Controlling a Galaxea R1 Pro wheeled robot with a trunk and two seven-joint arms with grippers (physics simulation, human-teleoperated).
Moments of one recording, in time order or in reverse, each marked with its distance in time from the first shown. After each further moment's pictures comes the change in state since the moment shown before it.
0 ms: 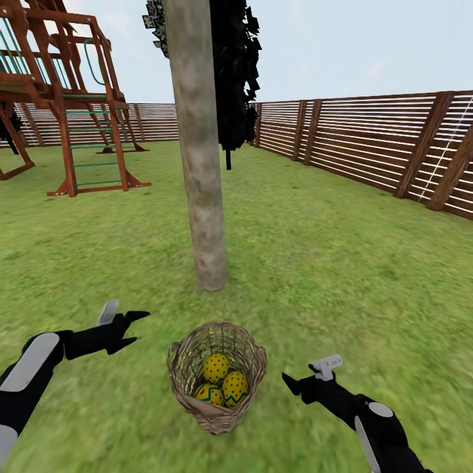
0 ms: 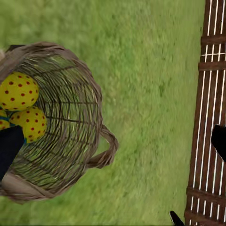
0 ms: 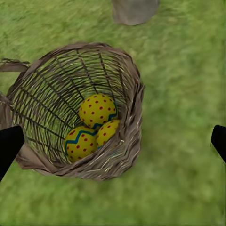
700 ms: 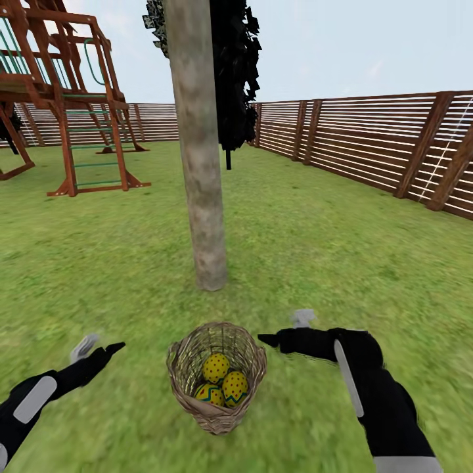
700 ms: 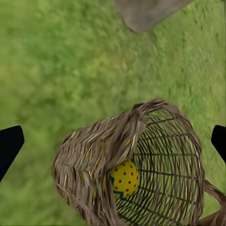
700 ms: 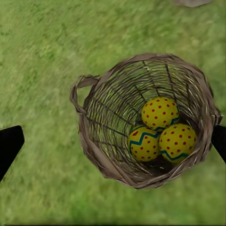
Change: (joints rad) left arm 0.000 0.034 -0.056 0.451 -0.463 -0.490 -0.418; right arm -0.279 0.041 0.077 -0.131 -0.006 0.598 0.142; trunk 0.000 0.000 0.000
